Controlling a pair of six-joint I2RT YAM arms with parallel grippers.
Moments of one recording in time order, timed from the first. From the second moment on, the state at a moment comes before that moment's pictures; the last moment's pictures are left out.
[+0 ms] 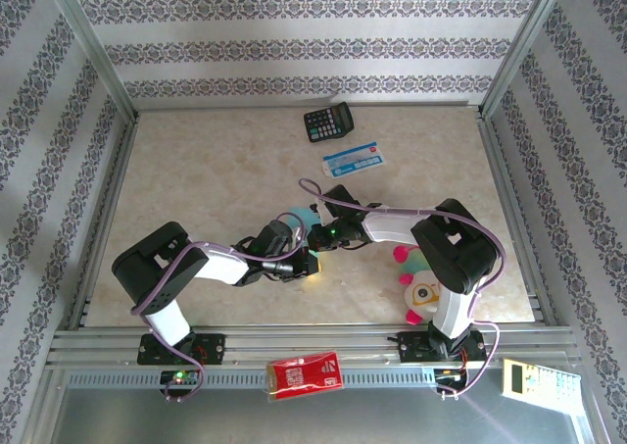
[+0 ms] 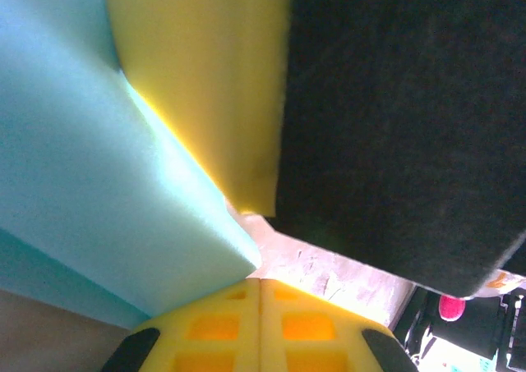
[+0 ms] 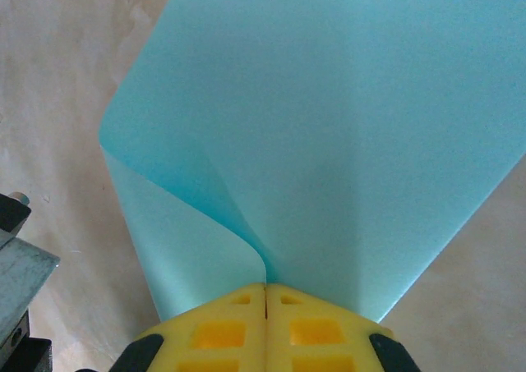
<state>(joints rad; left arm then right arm) -0.76 1.70 0.55 0.42 0.46 -1.03 0.66 1.82 0.93 -0.17 -0.41 0.48</state>
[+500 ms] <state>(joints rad) -0.76 1.71 0.60 0.31 0.46 -1.03 0.66 1.82 0.93 -0.17 -0.41 0.48</state>
